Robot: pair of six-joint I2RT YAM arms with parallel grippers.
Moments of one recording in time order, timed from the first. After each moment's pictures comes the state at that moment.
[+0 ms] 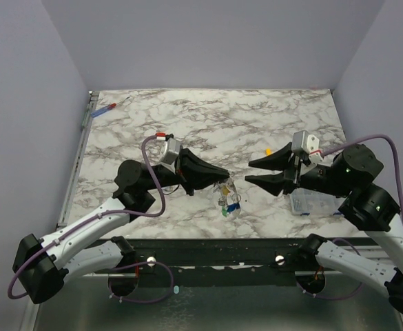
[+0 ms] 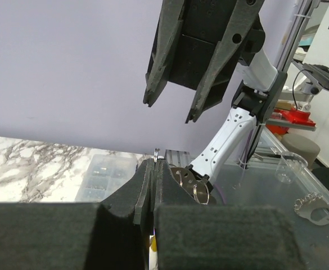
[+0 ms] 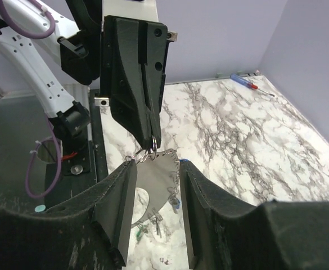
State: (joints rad) left arm -0.80 0.98 0.72 0.76 0.69 -0.48; right arm 0.77 0.77 1.18 -0.41 -0.52 -0.12
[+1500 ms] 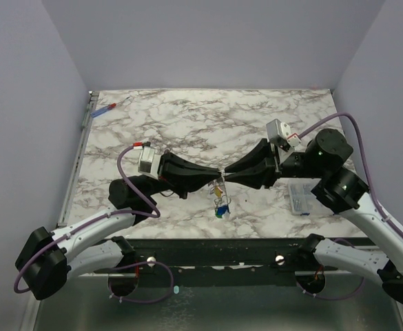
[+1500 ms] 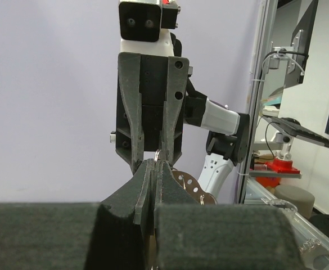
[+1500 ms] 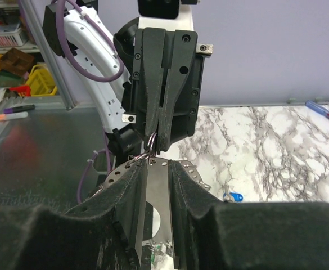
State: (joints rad) left arm -0.80 1.02 0.58 1.30 0.61 -0.68; right arm 0.77 0.93 1.15 -0.14 -0.80 0.05
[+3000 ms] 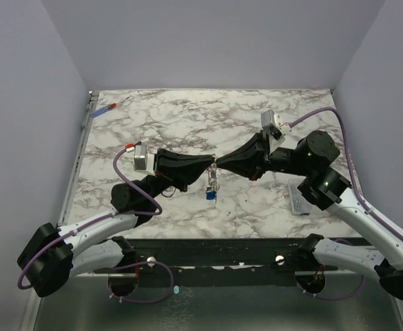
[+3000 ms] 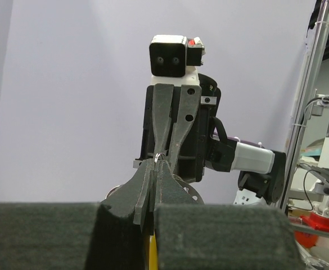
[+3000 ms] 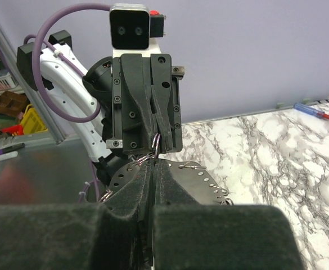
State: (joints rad) left arm -0.80 1.05 0.51 1.42 0.38 -0.68; right arm 0.76 0.98 1.05 0.14 -0.69 0.22
